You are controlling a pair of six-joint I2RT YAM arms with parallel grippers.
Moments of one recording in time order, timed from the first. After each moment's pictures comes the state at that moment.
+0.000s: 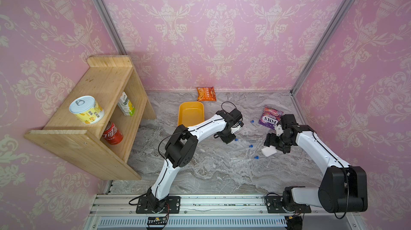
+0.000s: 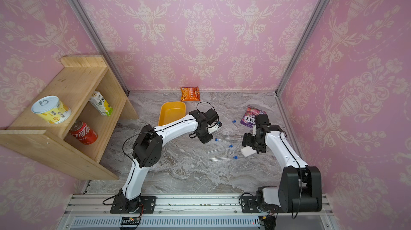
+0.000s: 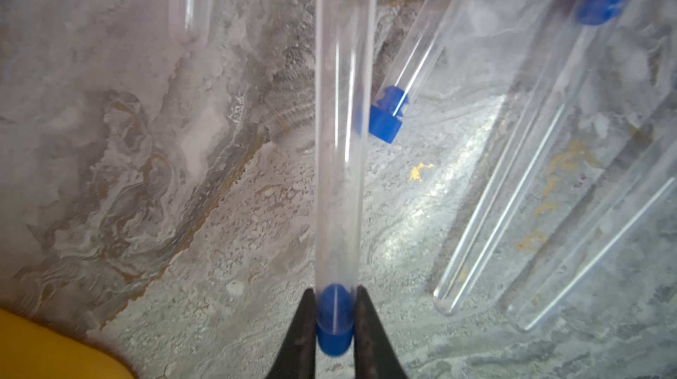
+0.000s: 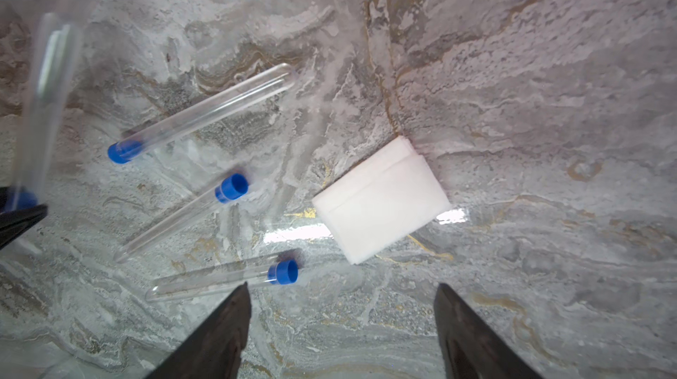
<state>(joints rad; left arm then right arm) -0.80 2.16 1.81 -1.01 0.00 0.16 -0.01 1.35 0.91 -0.90 -0.13 0.30</state>
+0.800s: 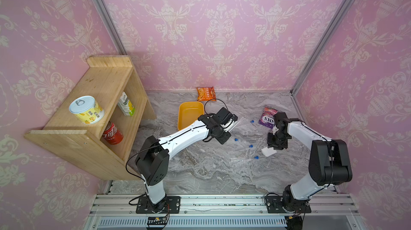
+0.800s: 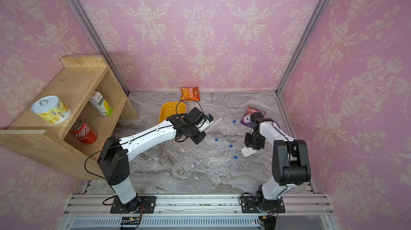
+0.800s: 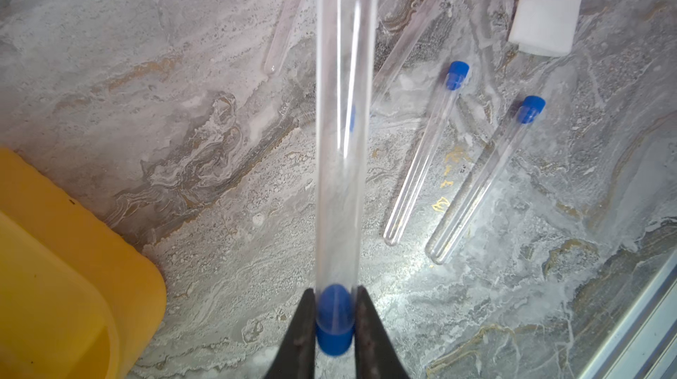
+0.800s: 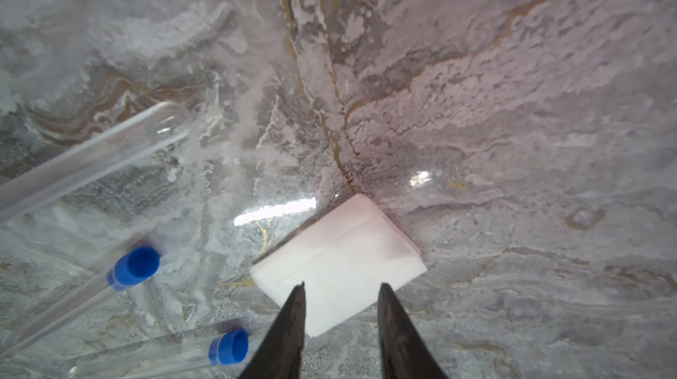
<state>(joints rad) -0.80 1.76 1.47 -0.78 0.04 0.03 -0.01 1.62 1.00 -0.90 -0.04 0.31</state>
